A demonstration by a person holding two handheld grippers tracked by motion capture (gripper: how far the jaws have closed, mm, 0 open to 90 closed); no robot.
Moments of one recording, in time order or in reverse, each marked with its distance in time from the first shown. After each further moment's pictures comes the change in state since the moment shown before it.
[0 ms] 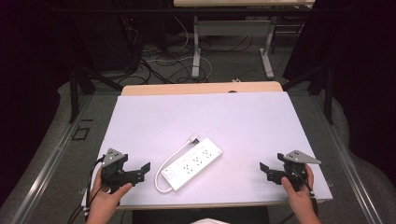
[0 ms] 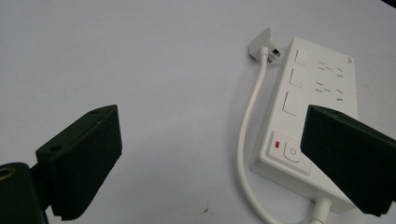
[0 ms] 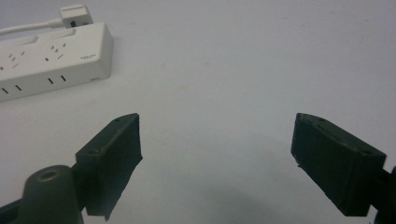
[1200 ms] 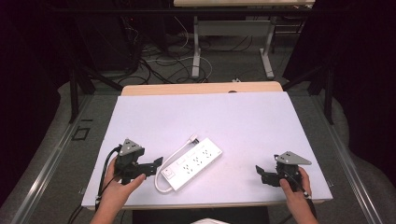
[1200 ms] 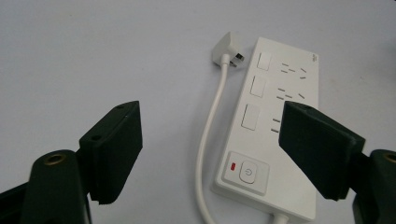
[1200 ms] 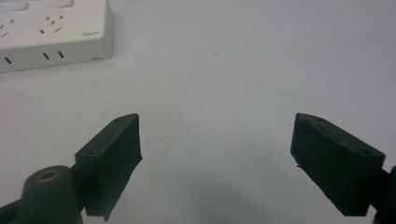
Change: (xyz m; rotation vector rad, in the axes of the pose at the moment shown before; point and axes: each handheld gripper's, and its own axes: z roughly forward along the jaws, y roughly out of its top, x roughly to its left) left arm -0.033 0.036 0.013 0.098 -0.041 0.110; right arm 0.021 0.004 0.003 0.066 -0.053 -0.103
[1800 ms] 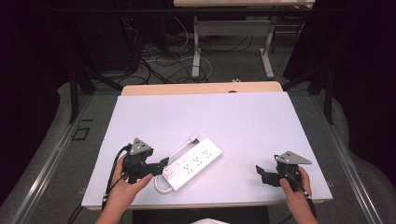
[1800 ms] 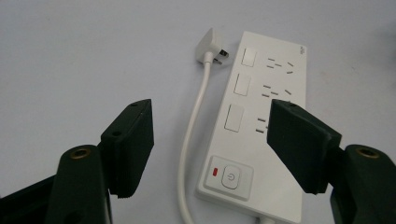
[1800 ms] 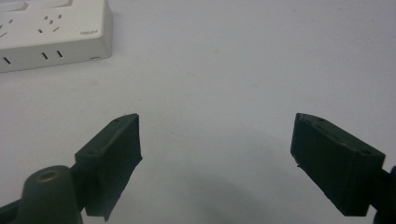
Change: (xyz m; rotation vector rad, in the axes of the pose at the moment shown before) left arm -0.018 0.007 0.009 0.023 -0.011 0.062; right arm -0.002 -0.001 0.001 0.006 0.001 0.005
